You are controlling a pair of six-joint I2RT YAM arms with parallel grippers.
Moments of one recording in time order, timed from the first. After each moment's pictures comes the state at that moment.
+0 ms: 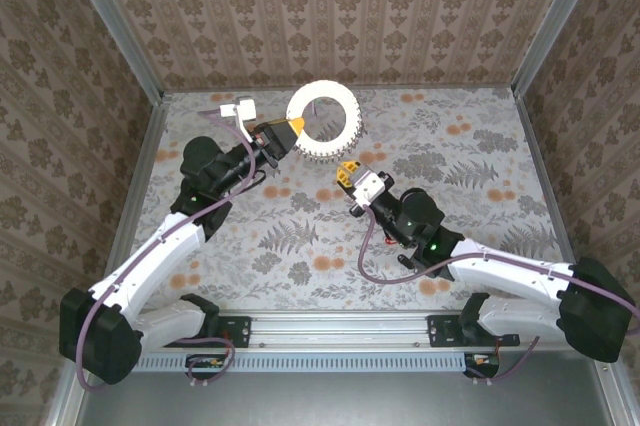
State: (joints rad) left arm -0.52 1.10 0.84 0.48 0.50 -0.79; right arm 0.87 1.13 0.58 0.70 0.23 -0.42
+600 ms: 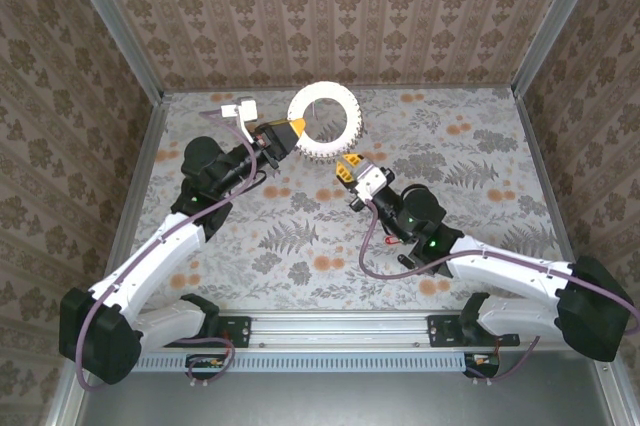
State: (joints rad) left arm -0.52 1.10 0.84 0.47 0.50 -0.77; right arm 0.86 1.14 0.60 0.72 0.22 -0.40
